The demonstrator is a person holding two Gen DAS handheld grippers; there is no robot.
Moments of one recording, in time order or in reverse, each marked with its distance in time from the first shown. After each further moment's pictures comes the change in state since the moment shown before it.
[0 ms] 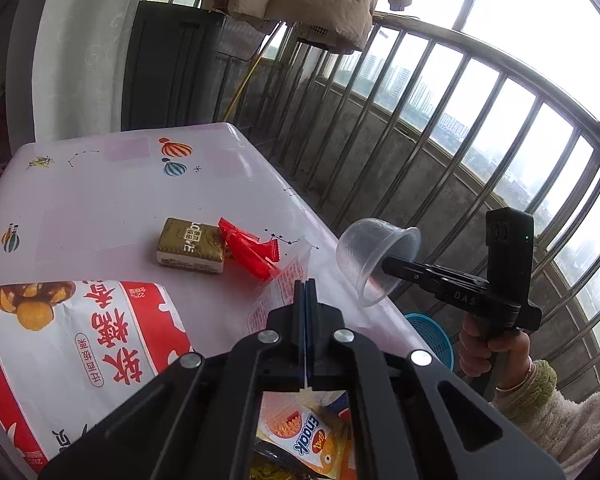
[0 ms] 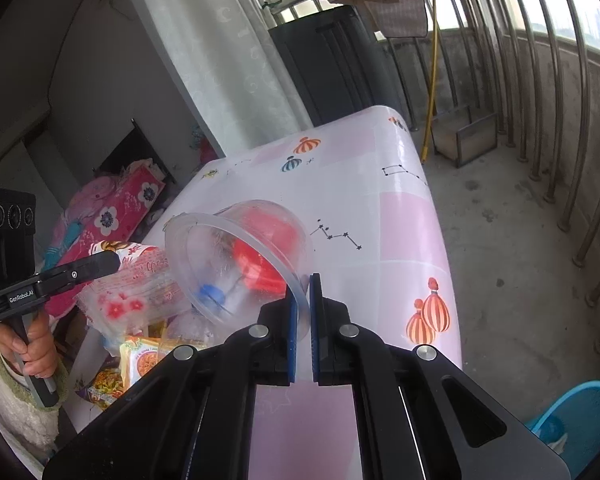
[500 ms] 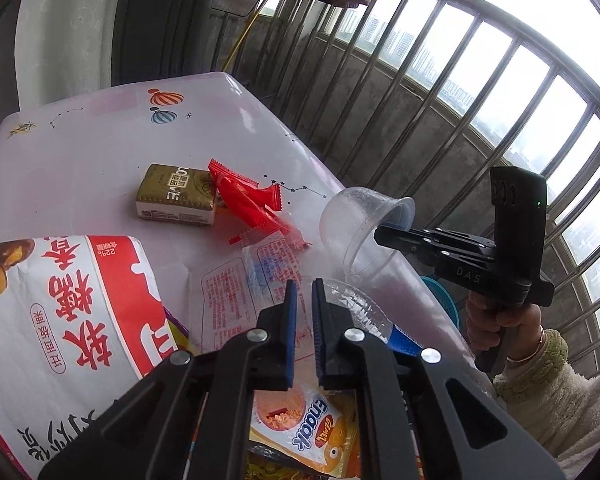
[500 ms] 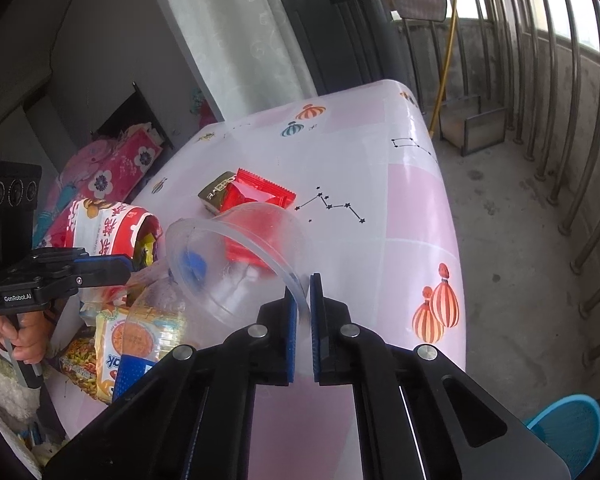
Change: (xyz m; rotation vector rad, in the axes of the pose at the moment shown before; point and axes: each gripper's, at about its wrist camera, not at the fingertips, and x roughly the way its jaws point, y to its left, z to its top) left arm 0.045 0.001 -0.019 0.002 0.163 -0.001; right arm 0.025 0.002 -0.010 -0.085 0.105 -0.026
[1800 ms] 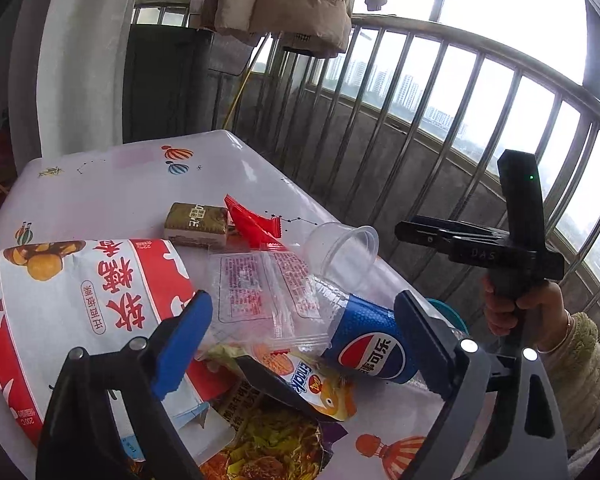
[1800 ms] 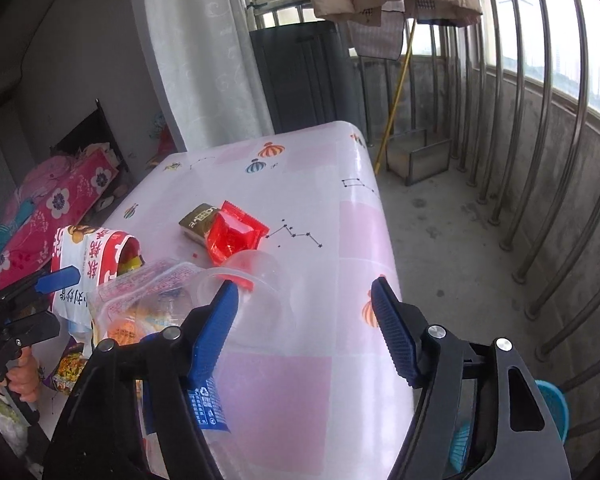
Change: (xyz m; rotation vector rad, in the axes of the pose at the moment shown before) left arm -0.045 -0.013 -0.039 0.099 -0.191 0.041; right arm -0.039 0.017 -0.002 -0.009 -0.073 -0.169
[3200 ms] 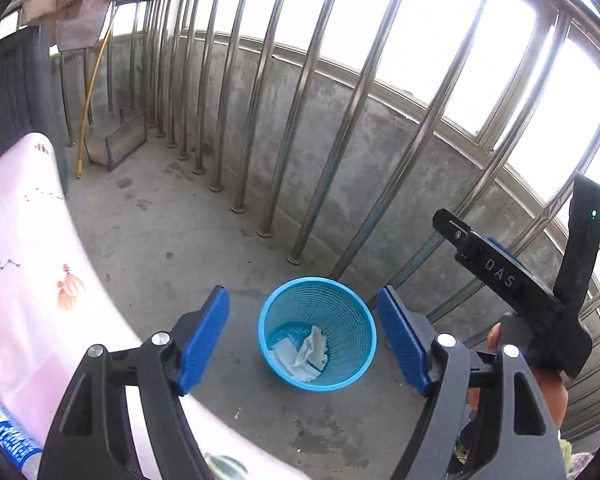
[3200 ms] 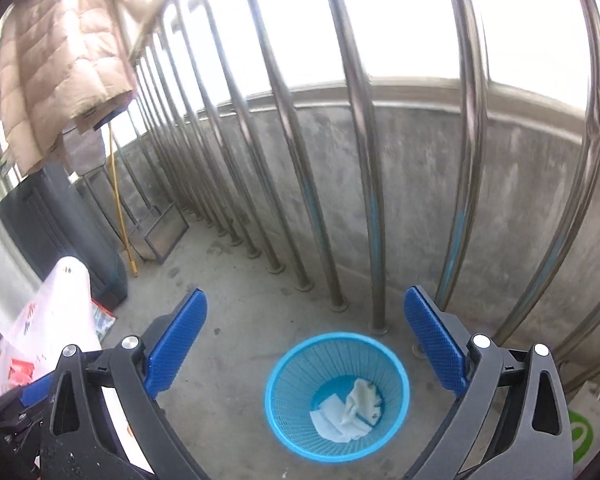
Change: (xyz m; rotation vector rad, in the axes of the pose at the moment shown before) left arm 0.160 -0.300 0.033 0.184 0.215 -0.201; right arm -0.192 -0.178 -0.106 0.545 -0.310 -0.806
